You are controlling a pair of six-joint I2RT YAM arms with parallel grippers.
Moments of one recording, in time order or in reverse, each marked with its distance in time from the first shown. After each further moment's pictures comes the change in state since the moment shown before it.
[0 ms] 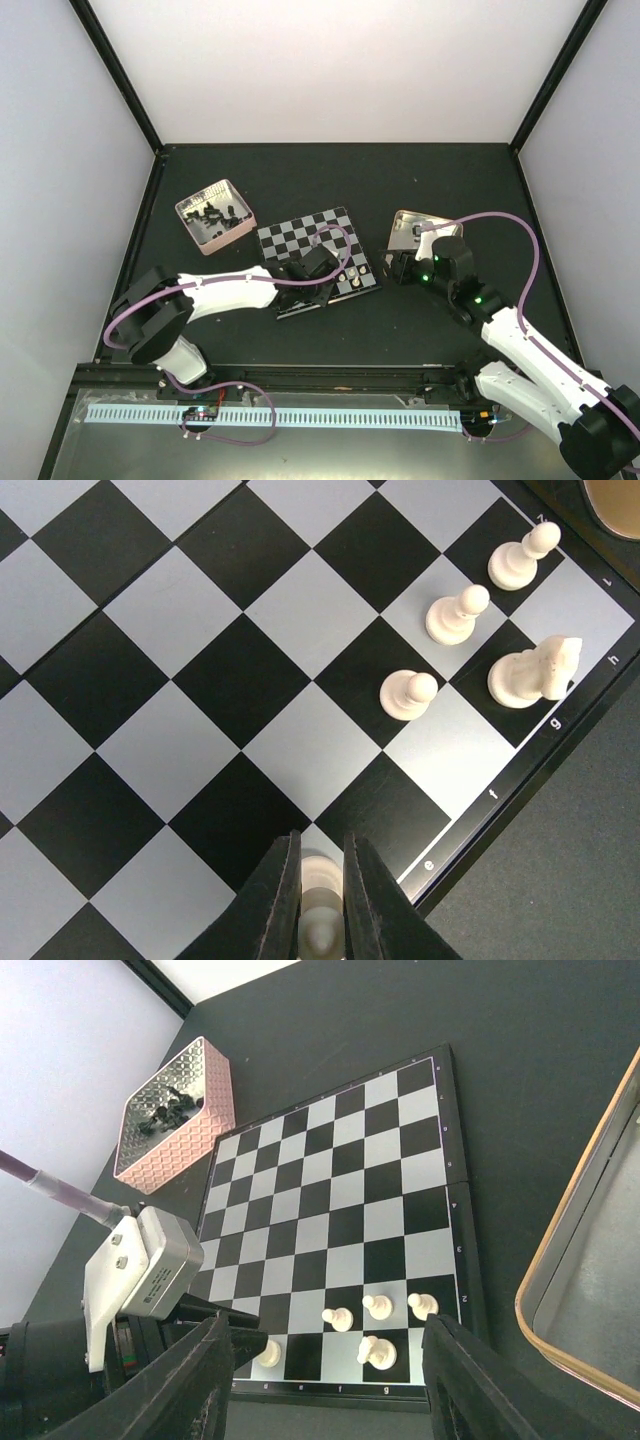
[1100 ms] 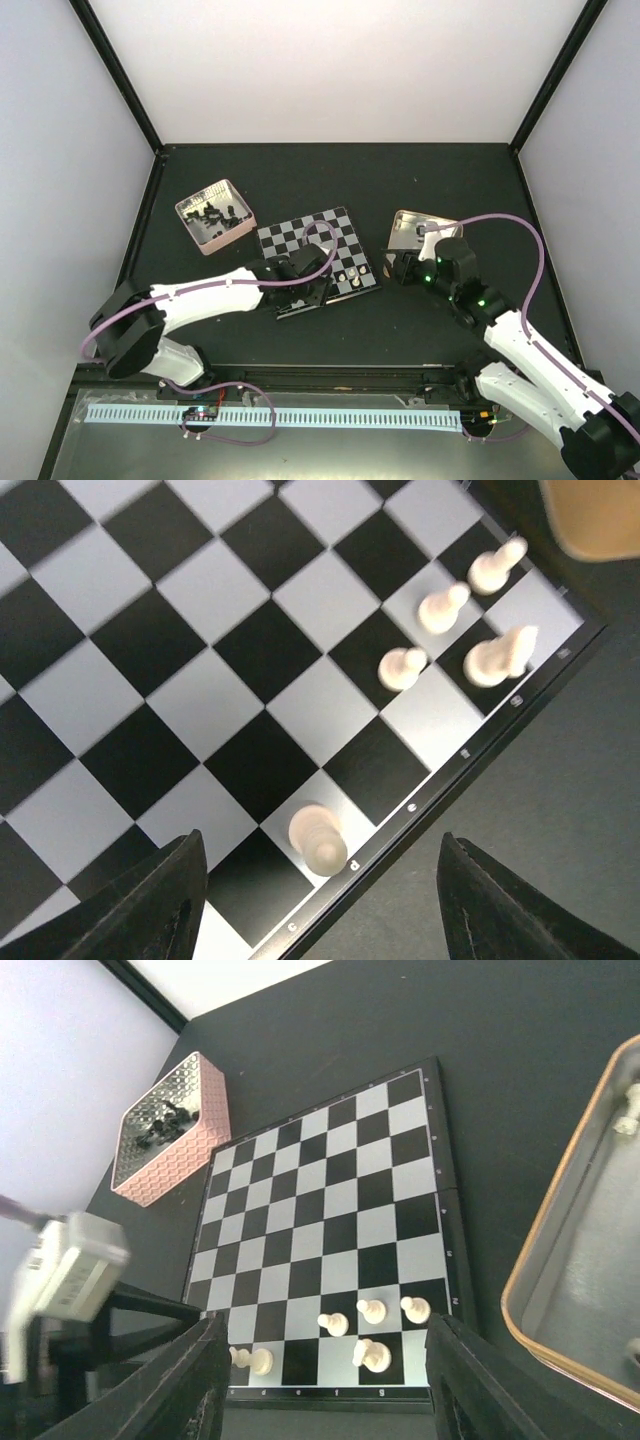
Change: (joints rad) left arm 0.000 -0.112 -0.008 -0.105 0.018 -0.060; right arm 0.000 -0.028 0.000 -0.013 0.019 0.010
